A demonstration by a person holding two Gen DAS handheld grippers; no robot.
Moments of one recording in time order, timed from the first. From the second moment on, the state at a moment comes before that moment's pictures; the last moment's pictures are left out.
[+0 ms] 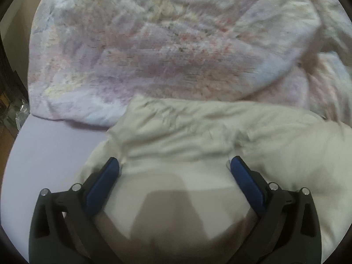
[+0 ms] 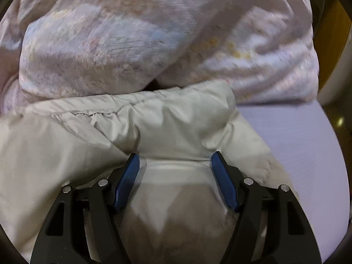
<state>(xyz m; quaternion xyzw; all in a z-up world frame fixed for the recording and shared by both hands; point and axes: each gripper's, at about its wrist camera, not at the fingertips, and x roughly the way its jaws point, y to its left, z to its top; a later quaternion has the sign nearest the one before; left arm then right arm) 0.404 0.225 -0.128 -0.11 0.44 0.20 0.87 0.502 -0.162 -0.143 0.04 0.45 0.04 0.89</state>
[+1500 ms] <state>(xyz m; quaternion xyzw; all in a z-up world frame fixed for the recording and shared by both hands) 0.212 0.277 -0.100 -0.46 0.34 0.12 0.81 0.338 -0.279 -0.151 0.53 0.43 0.09 0.73</state>
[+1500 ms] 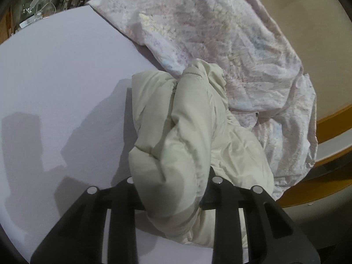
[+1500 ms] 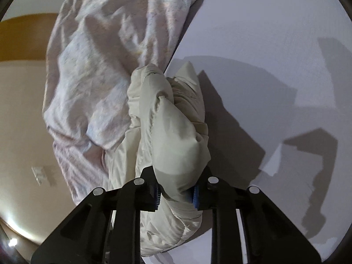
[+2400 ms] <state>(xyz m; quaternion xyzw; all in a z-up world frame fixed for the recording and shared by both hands) 0.085 0.275 -0.123 -0.45 0.37 0.19 0.79 0.247 -0.281 -0.150 0.31 0.49 0.01 0.82</state>
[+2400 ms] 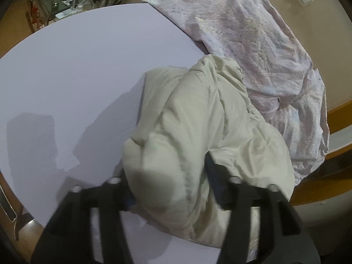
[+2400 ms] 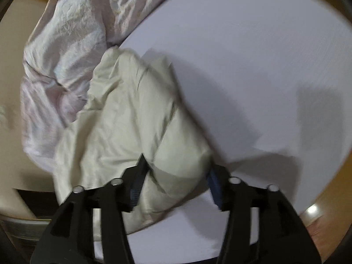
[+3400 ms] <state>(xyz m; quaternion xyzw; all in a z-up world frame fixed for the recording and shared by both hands) 0.120 0.279 -0.145 -0.48 0.36 0.20 0.78 0.269 -0.007 -0.169 -0.07 0.46 0.25 0.85</state>
